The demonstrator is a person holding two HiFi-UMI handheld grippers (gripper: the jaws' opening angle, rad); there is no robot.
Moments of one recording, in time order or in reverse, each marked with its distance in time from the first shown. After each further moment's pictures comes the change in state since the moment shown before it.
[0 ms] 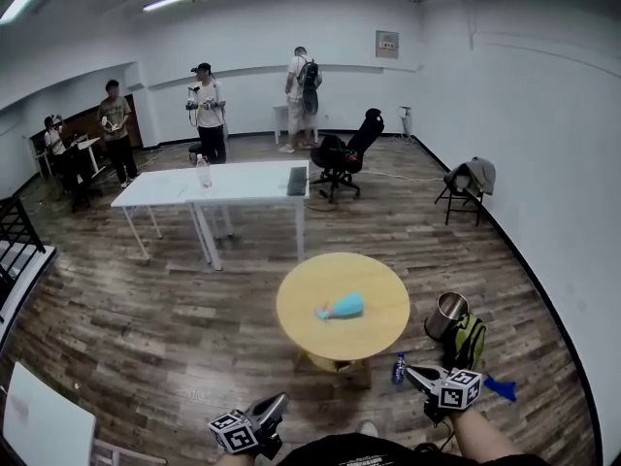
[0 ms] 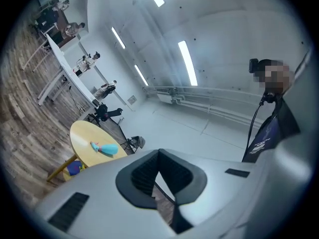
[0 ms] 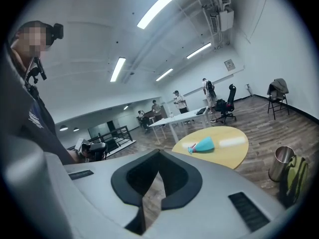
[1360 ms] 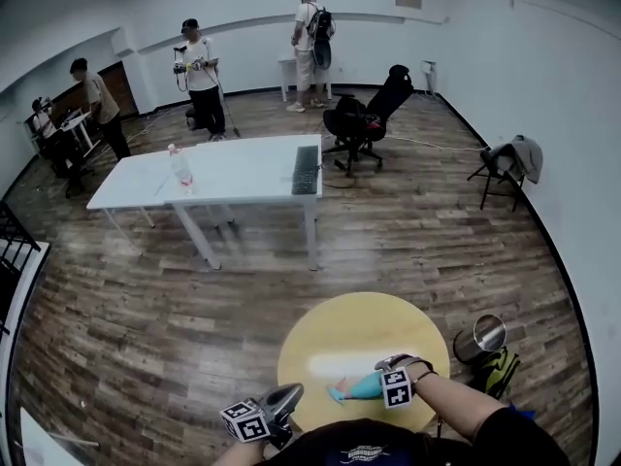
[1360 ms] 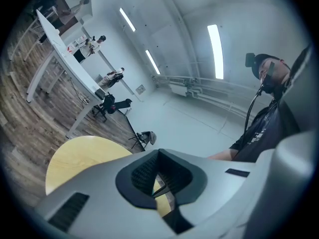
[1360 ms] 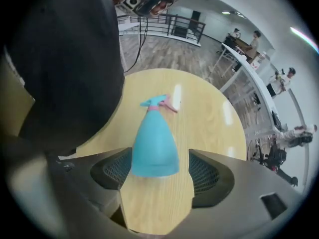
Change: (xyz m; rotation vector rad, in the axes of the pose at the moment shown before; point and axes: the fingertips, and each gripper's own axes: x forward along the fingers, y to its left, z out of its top) left arm 0.353 0.356 0.178 -0.071 0.126 0.059; right arm 0.429 -0.356 -0.028 -1.155 1.172 0.384
